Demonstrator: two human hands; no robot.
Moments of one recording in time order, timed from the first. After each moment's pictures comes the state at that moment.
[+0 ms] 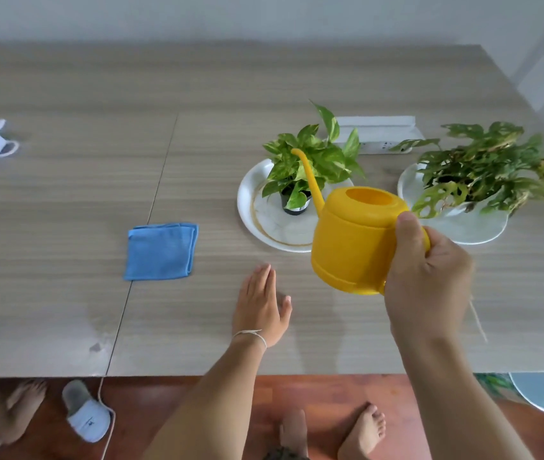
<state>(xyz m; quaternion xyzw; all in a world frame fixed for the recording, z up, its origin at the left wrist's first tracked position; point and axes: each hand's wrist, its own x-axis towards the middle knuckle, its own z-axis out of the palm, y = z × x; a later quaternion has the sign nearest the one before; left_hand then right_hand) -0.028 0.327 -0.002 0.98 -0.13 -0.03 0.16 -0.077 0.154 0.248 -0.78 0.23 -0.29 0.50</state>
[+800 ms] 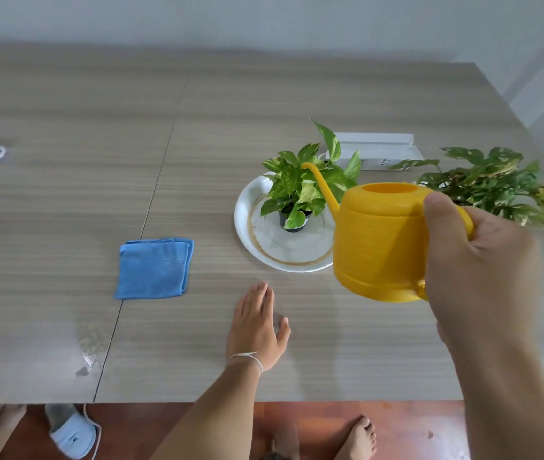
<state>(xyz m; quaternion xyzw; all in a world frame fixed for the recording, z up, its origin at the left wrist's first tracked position) -0.023 0.328 -0.004 0.98 -0.13 -0.03 0.16 -0.047 0.138 0.308 -0.83 0.20 -0.27 0.45</state>
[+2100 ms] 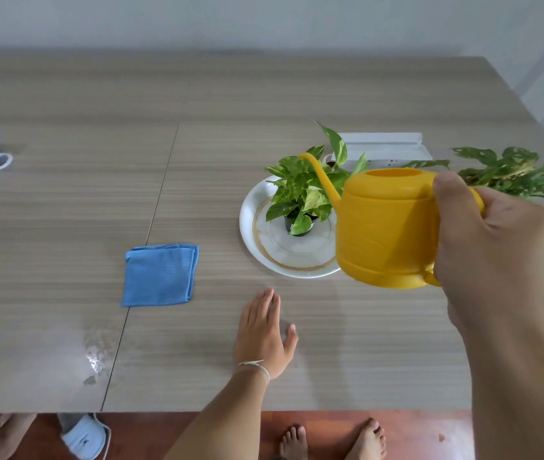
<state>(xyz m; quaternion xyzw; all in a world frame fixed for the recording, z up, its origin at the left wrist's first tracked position) -0.023 0.328 0.005 0.97 -0.13 -0.04 0.18 -0.018 0.134 0.318 -0.82 0.22 -0.26 0.47</state>
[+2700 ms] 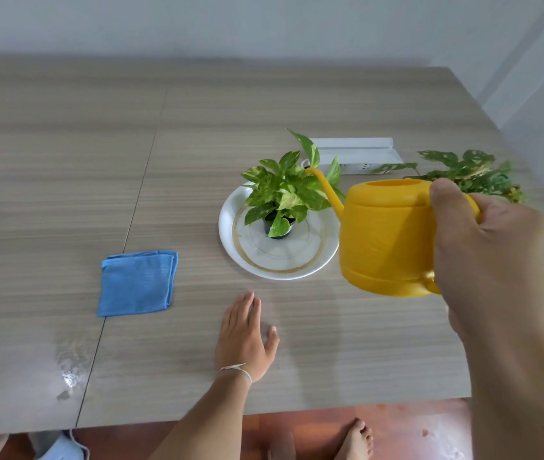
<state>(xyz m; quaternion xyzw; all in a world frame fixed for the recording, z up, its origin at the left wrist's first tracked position) -0.024 0.327 -0.003 0.97 -0.13 -0.02 0.18 -0.039 0.117 0.329 -0.83 0.25 -0.27 0.42</state>
